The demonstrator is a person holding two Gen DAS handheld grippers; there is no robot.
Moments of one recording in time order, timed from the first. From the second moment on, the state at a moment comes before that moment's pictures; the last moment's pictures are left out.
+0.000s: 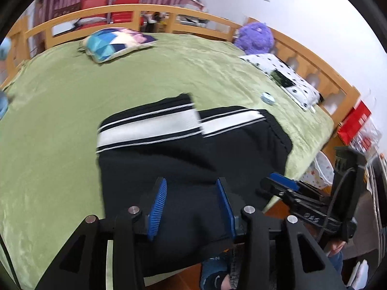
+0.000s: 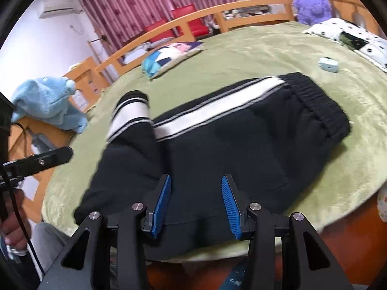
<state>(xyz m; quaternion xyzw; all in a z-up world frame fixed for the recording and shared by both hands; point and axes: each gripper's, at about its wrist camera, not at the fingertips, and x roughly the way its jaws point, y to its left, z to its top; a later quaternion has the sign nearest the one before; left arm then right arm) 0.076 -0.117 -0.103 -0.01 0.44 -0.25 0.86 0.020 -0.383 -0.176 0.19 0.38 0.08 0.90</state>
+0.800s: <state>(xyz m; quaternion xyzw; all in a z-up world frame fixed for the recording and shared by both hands) 0.085 -0.056 -0.140 -0.02 0.45 -0.18 0.87 0.100 -0.328 -0.160 0.22 0.38 0.13 0.89</state>
